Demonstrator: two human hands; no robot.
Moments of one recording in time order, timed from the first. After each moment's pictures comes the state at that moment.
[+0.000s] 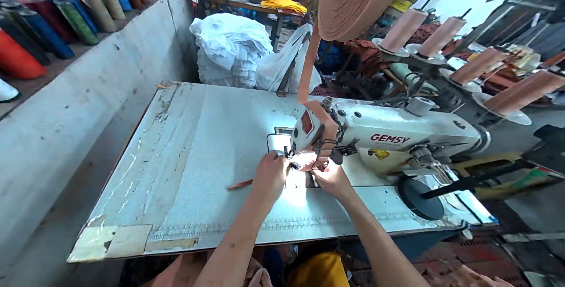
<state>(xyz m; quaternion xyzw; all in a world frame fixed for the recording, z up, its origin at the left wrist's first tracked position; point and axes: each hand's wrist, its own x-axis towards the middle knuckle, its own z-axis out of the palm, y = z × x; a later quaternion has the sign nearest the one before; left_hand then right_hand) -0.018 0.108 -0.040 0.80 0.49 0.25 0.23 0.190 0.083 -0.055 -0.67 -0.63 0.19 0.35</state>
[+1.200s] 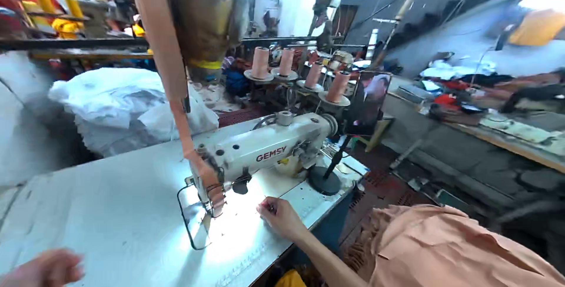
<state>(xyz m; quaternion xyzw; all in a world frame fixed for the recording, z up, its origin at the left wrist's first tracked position) -0.182 0.116 -0.002 0.61 0.29 0.58 0.45 0.236 0.006 -0.054 -0.70 -0.50 0.31 0.40</state>
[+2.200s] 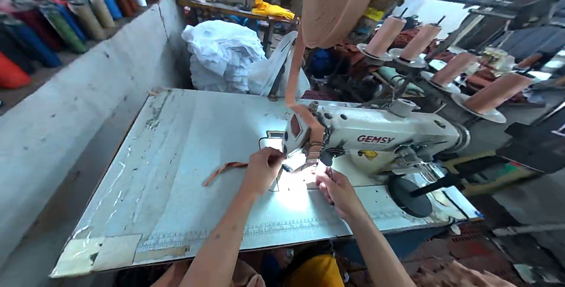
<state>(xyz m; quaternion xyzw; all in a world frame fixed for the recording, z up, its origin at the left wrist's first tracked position) -0.024 0.130 -0.041 0.71 0.42 0.40 0.39 0.194 0.040 -0.037 -0.65 -0.43 0.42 0.47</state>
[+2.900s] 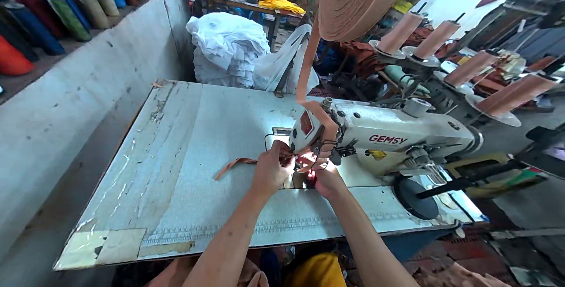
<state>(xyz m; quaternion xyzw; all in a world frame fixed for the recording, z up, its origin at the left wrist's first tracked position) -0.011 0.125 -0.055 0.73 0.39 0.48 0.28 0.153 0.089 -0.041 -0.56 -0.32 0.49 0.58</state>
